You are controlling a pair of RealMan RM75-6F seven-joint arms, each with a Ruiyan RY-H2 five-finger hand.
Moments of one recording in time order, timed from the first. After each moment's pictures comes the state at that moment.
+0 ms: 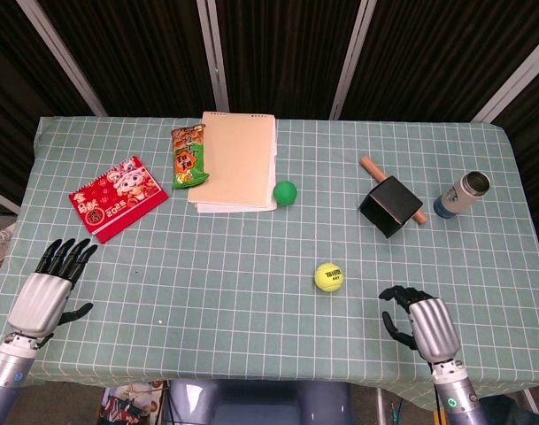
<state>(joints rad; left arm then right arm) -0.21 -1.25 0.01 -1.50 1.64 1.46 0.14 0.15 -1.41 -0.01 -1.56 -1.71 1.48 0.04</state>
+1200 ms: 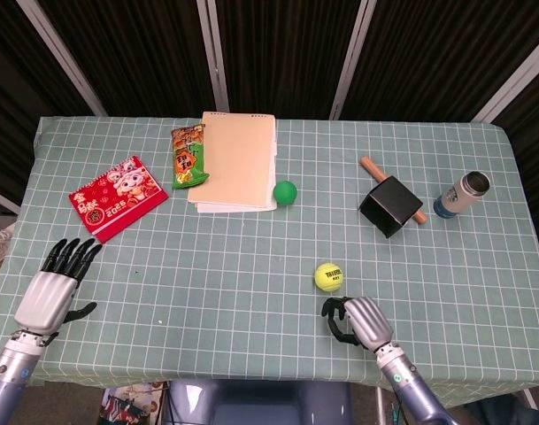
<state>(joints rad) -0.22 -1.26 0.00 -1.50 1.62 1.43 0.16 0.33 -1.59 -0.01 -1.46 -1.61 1.16 0.16</state>
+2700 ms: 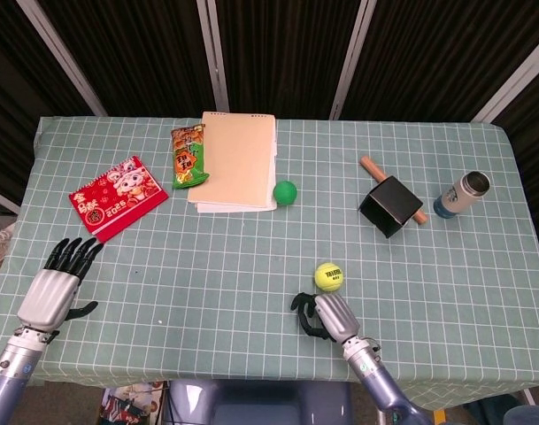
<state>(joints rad) -0.23 -1.27 0.00 -1.49 1.59 1.39 0.15 0.40 -1.79 0.04 -1.36 -1.50 1.10 0.20</state>
